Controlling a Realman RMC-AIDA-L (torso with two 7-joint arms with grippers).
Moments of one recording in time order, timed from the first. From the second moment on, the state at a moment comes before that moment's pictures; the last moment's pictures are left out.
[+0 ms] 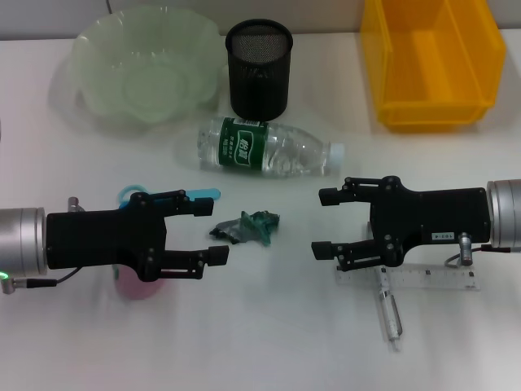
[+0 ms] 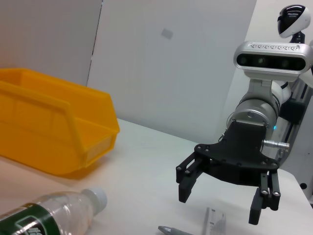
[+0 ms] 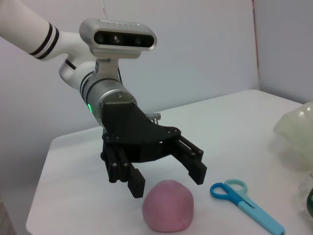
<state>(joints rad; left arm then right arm) -0.68 -1.99 -0.20 0.27 2.88 1.73 -0.98 0.58 2.06 -0.80 -0.47 -2.00 -1.58 1.14</state>
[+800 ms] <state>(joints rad) -0.68 -1.99 -0.20 0.33 2.88 1.74 -0.99 0.58 2.06 -0.80 -0.47 -2.00 -1.57 1.14</state>
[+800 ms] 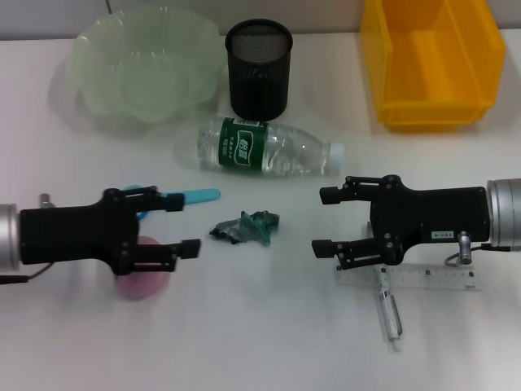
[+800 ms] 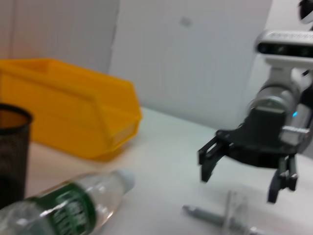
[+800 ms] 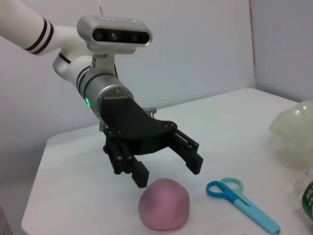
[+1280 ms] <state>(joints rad) -0.62 -1.98 -0.18 0.47 2.88 1.69 -1.02 0.58 2.06 -0.80 -0.48 -2.00 -1.57 1.14</state>
